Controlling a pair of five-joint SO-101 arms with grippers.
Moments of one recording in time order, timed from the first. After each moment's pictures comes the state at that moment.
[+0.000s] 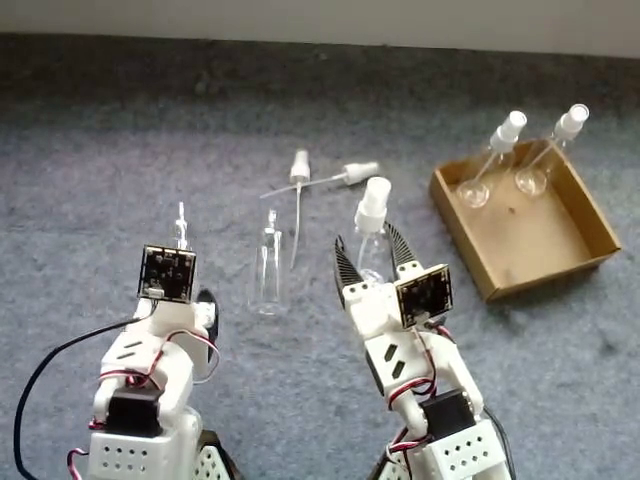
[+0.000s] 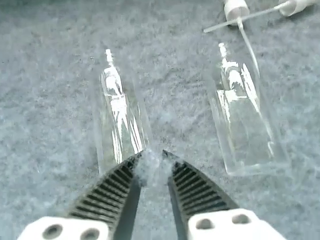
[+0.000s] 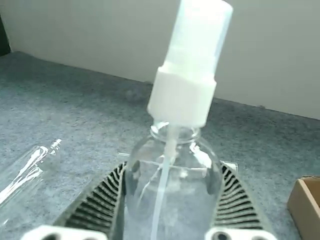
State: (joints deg) left arm -1.9 -104.4 90.1 63.4 1.7; right arm -23.9 -97.3 96.0 15.4 2.9
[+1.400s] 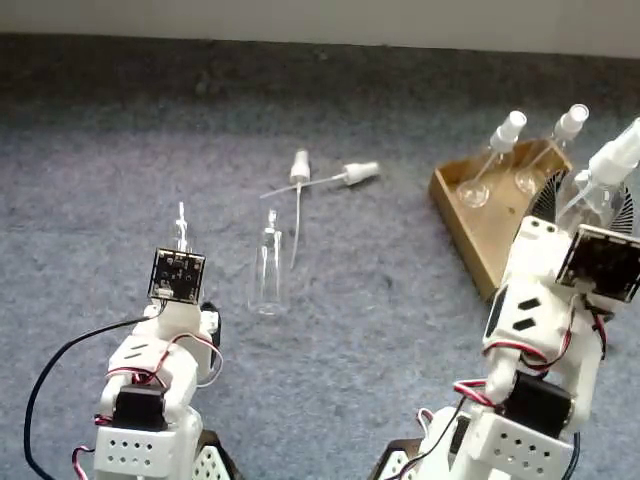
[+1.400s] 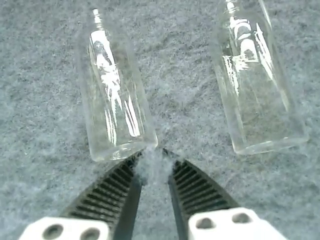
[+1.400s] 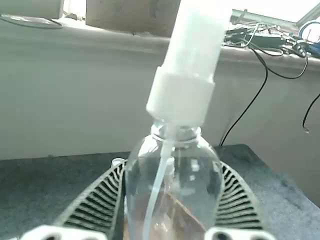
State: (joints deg) left arm -2.0 -104.3 95.9 63.4 1.2; right arm 19.0 -75.3 56.6 26.5 9.1
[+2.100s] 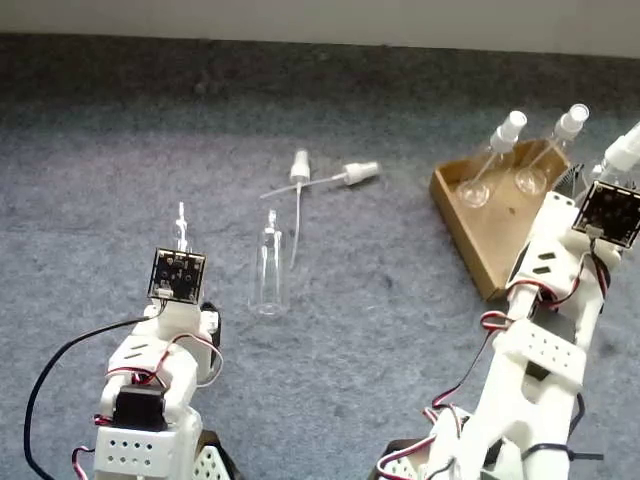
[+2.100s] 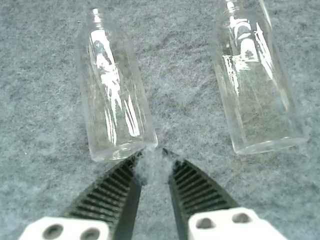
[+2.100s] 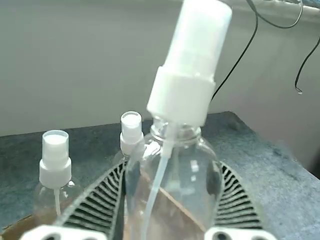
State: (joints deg) left arm -2.0 -104.3 95.9 63.4 1.2; right arm 24.6 -38.2 63.3 -15.2 8.7
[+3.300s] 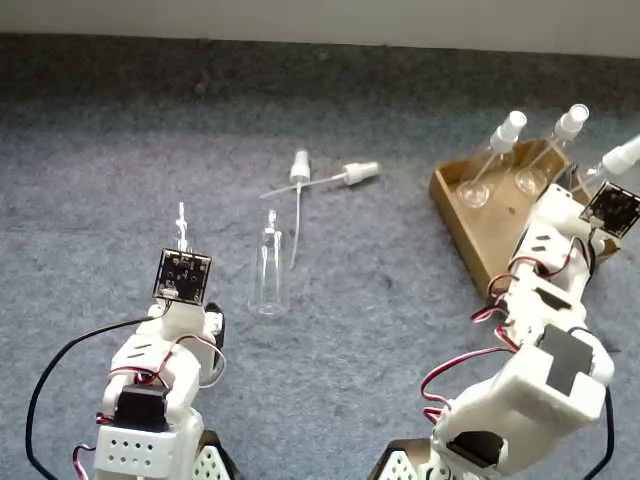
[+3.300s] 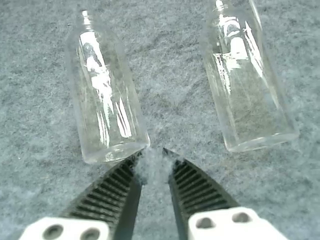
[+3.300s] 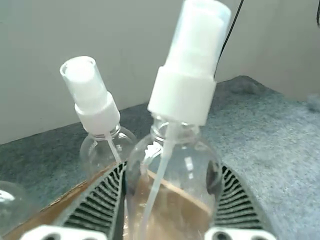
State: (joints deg) left arm -0.2 -104.3 95.9 63.4 1.2; right arm 25.8 10.6 45.7 -45.5 -2.7
